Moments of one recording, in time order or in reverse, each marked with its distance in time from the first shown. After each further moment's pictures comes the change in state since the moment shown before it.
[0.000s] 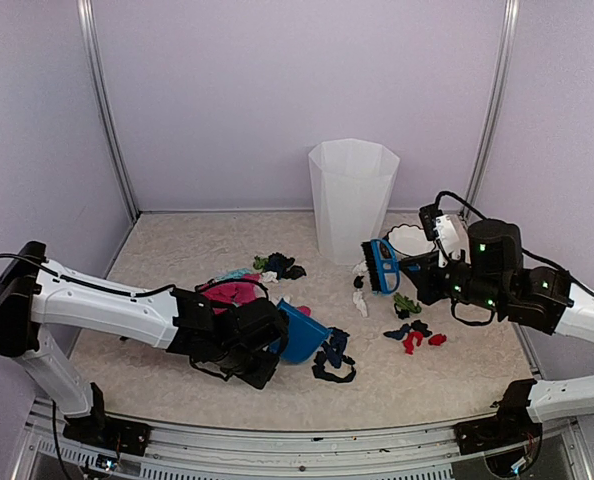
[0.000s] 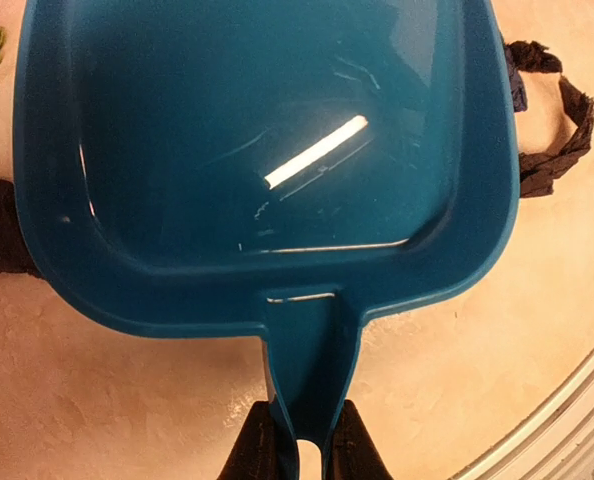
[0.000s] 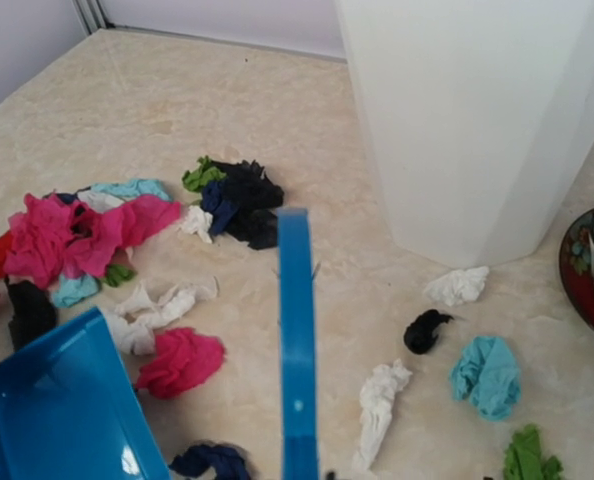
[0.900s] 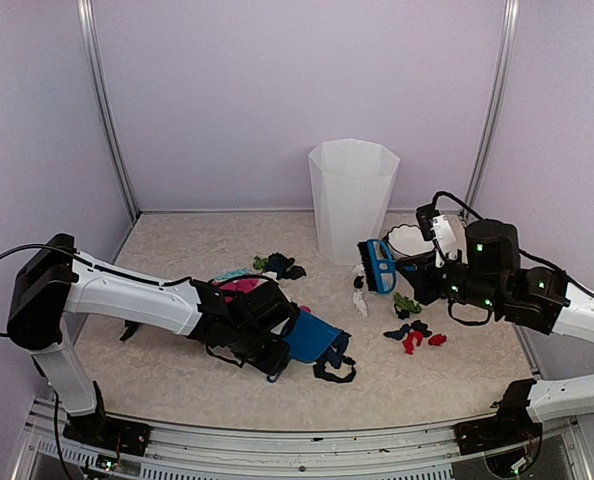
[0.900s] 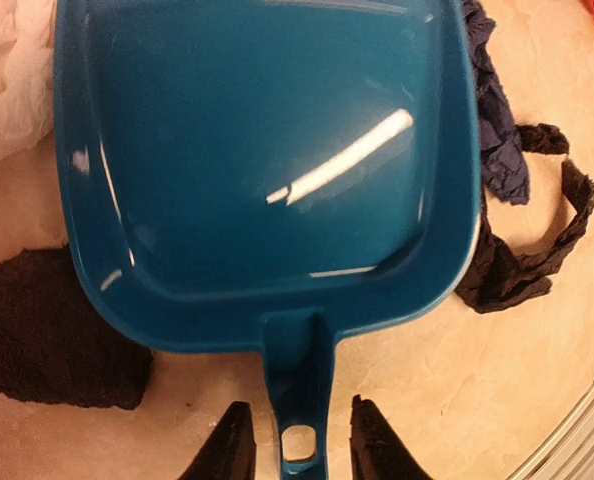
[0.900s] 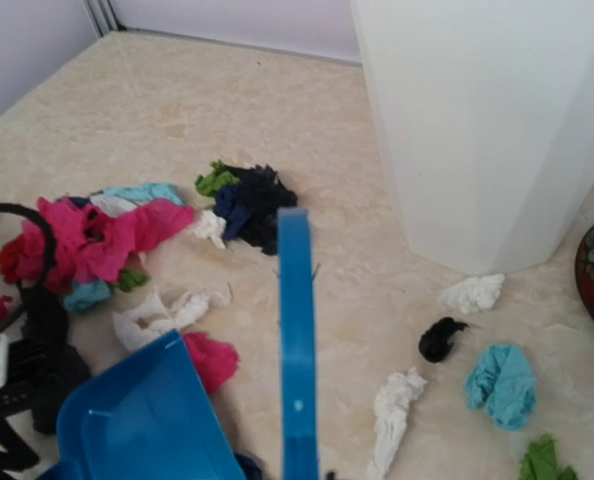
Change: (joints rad) left arm 0.116 0.134 0.050 0.133 0.137 0.095; right arm 0.000 0.015 -0.005 0.031 -0.018 0.001
